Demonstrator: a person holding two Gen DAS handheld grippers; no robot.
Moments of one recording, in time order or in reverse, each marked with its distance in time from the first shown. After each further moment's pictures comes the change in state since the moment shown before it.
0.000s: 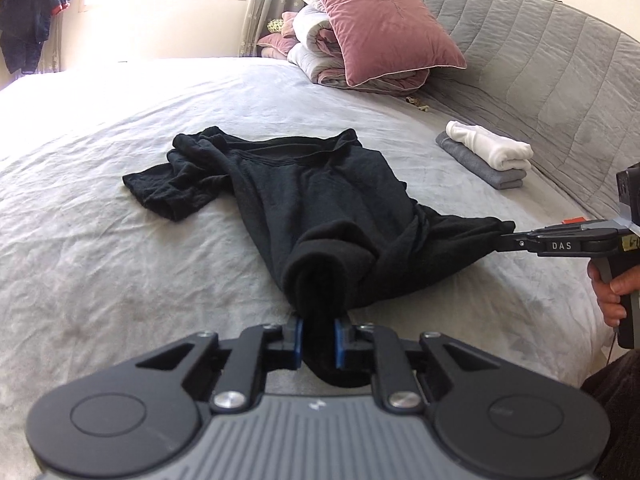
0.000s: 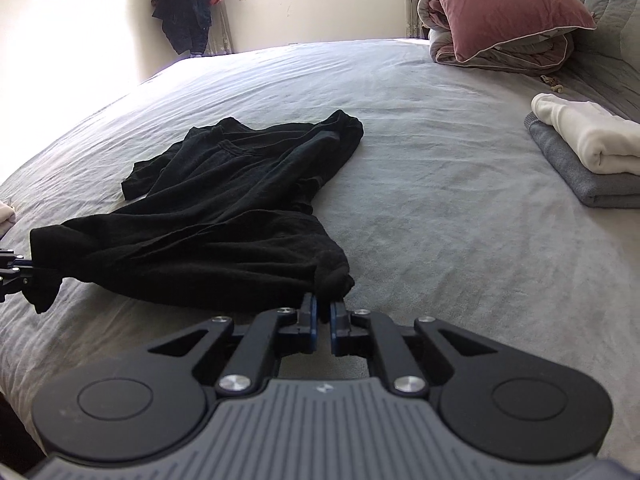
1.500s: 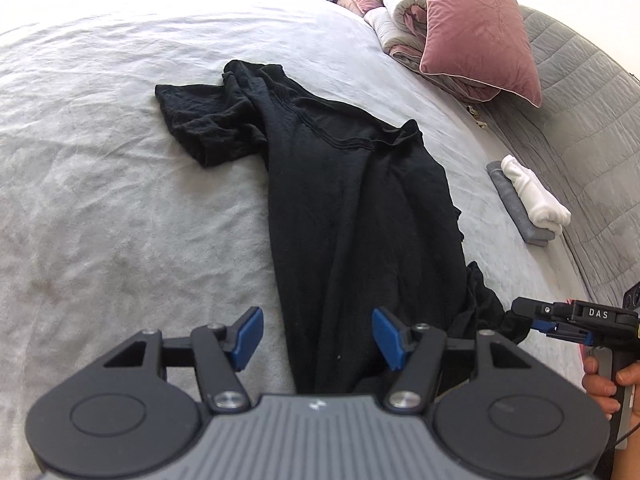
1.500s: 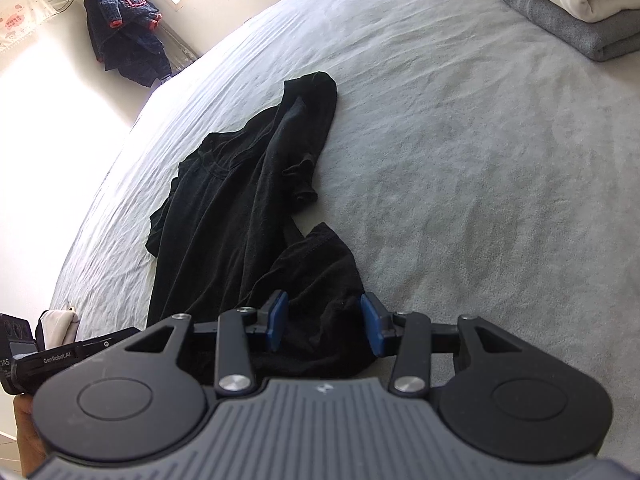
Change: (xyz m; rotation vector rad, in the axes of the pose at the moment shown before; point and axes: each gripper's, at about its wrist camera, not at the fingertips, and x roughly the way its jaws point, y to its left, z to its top) left arm 0.056 0.045 0.032 -0.397 0.151 -0.019; right arm 0.022 -0.038 0.023 0.443 0.168 0.179
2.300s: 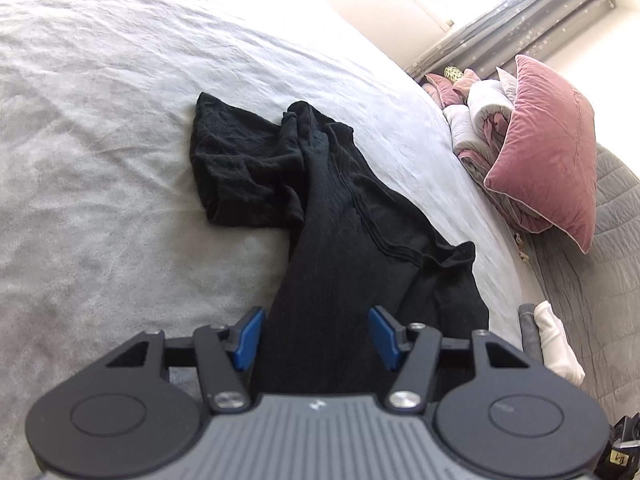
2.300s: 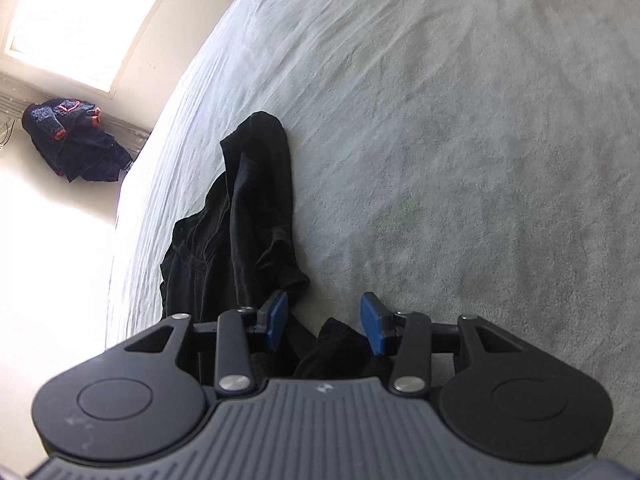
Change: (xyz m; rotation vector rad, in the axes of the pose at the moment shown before) left arm 0.056 0.016 0.035 -0.364 -0.223 0.029; right arm 0.060 -0.027 0.044 0.405 -0.050 0.043
